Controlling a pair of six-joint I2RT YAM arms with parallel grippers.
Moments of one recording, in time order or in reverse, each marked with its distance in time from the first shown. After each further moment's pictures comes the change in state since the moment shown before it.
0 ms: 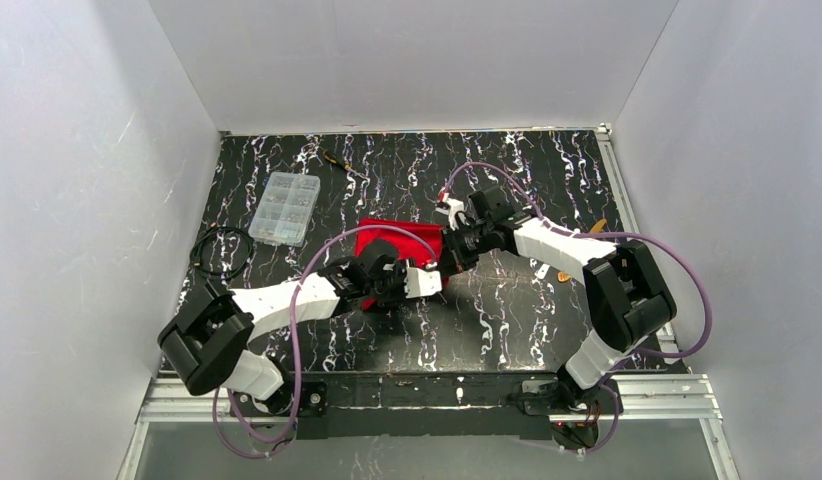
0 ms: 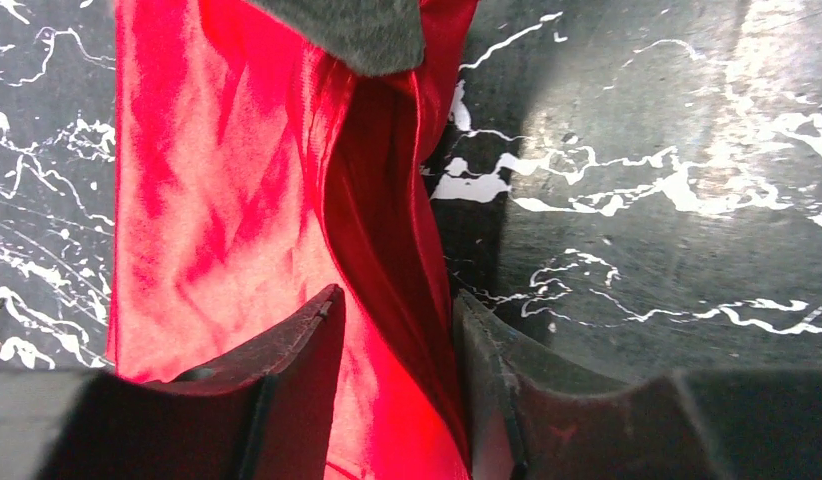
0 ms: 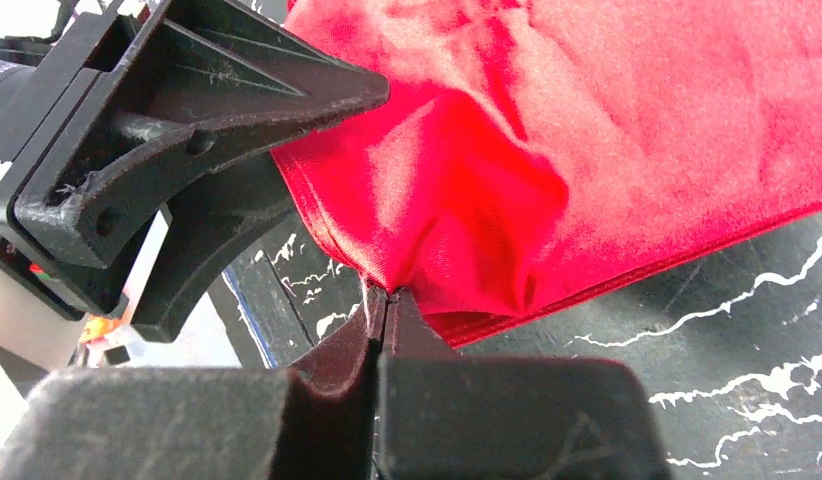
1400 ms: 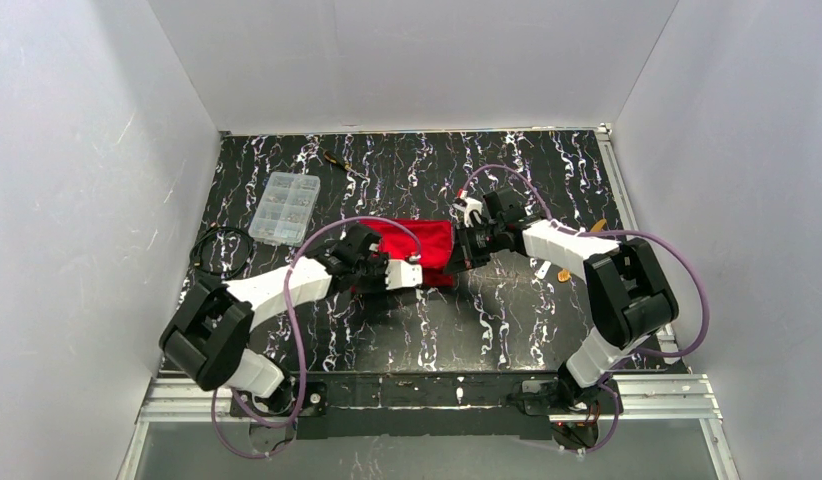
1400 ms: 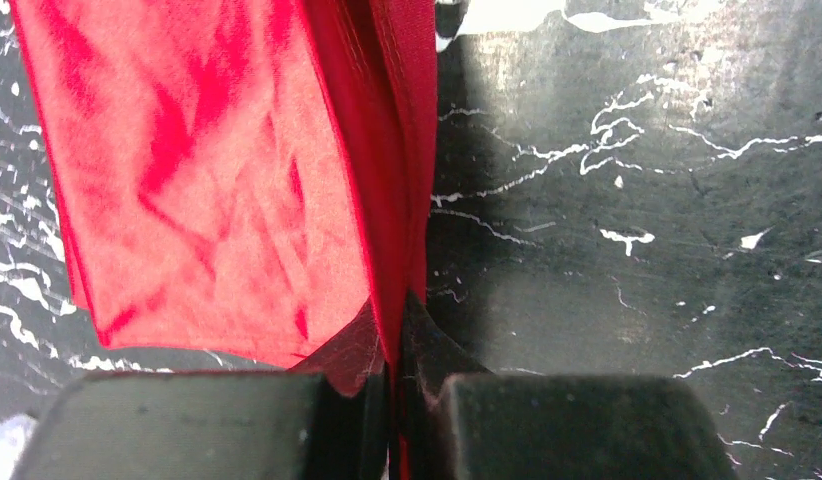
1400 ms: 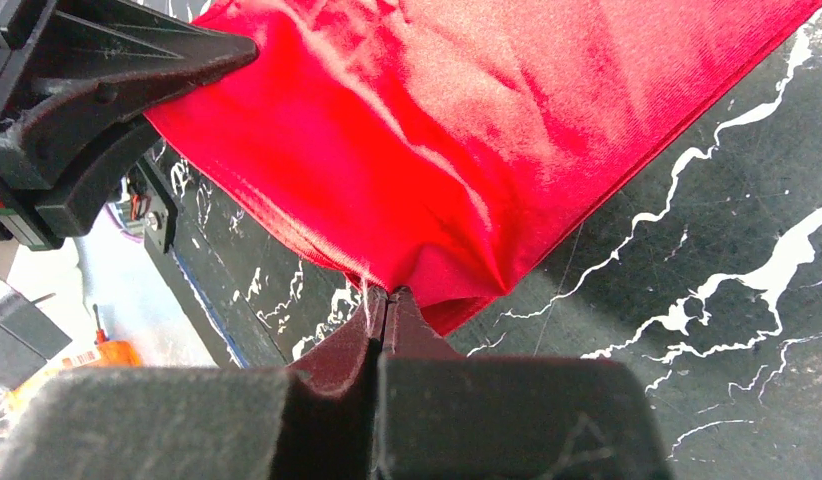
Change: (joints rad) left arm 0.169 0.008 0.043 -0.207 0.054 0.177; right arm -0.091 0.002 -0.072 0.077 0.060 0.101
